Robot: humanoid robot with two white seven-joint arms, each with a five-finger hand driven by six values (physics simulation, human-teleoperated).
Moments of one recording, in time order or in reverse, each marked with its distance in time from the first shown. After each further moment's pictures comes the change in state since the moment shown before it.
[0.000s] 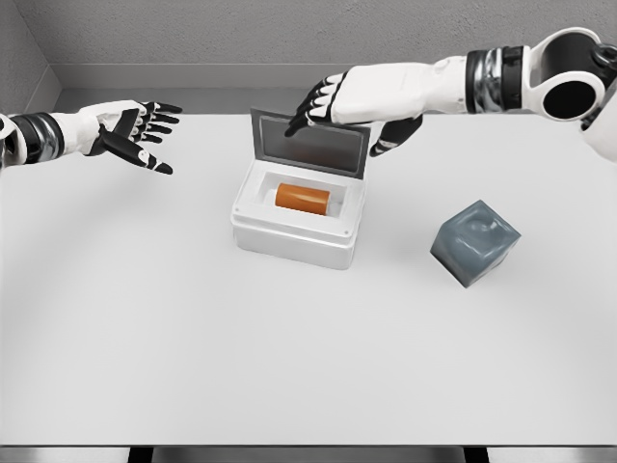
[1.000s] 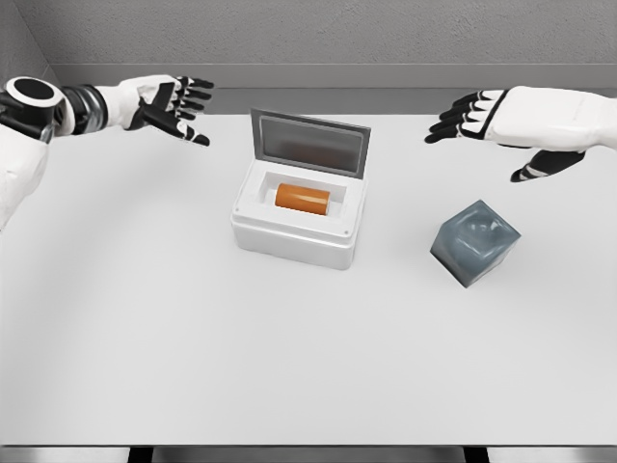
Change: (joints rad) left arm -0.137 -0.211 -0.003 0.265 -0.048 -0.007 0.000; right arm 0.091 -0.476 -0.005 -0.237 -0.004 0.000 -0.115
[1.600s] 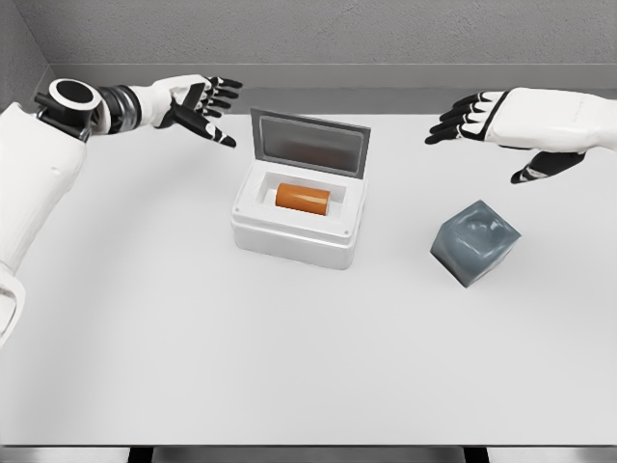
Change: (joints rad) left arm -0.031 -0.104 -0.003 0.118 -0.068 -0.116 0.000; right arm 0.003 0.002 0.001 0.001 -0.001 0.000 0.000
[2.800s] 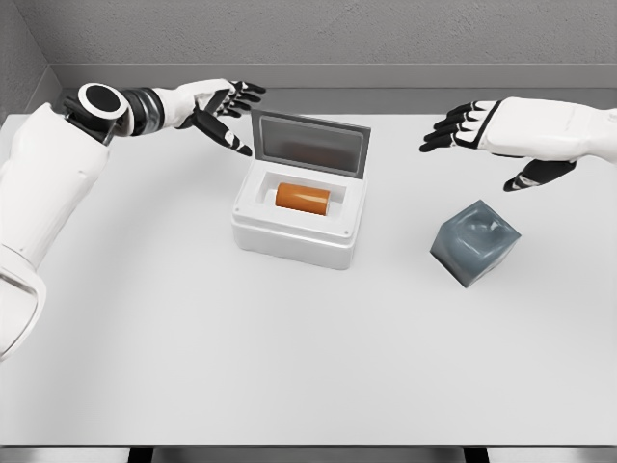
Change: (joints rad) left arm -0.020 -0.054 -0.059 0.048 -0.077 -0.137 0.000; right arm 0.017 0.008 0.014 0.001 -0.001 0.000 -0.025
